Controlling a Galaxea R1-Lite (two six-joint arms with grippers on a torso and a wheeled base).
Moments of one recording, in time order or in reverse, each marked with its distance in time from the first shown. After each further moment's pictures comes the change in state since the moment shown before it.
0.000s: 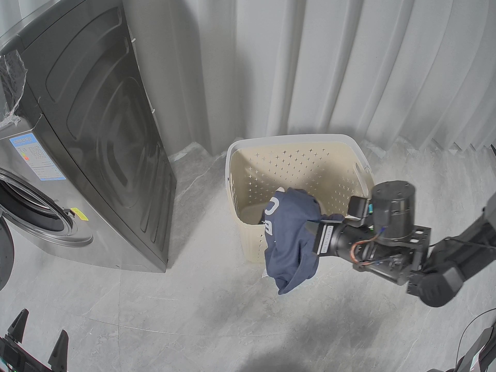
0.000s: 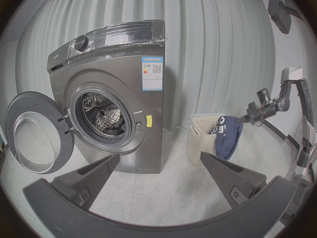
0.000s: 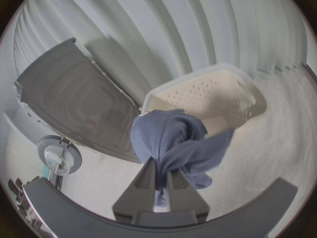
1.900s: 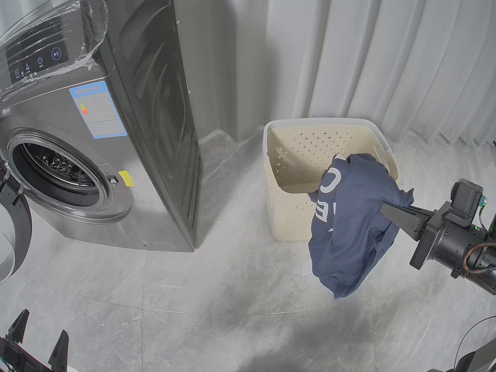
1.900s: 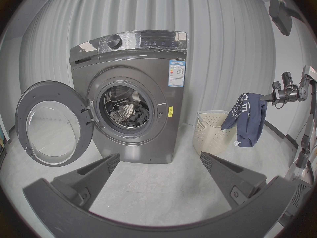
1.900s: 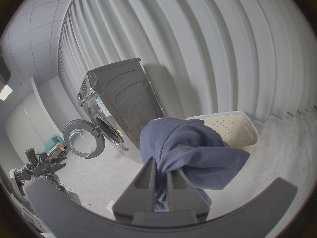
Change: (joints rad) left arm -0.005 0.000 0.000 0.001 0.001 -0.011; right arm 0.004 -0.583 0.247 0.074 0.083 -0.284
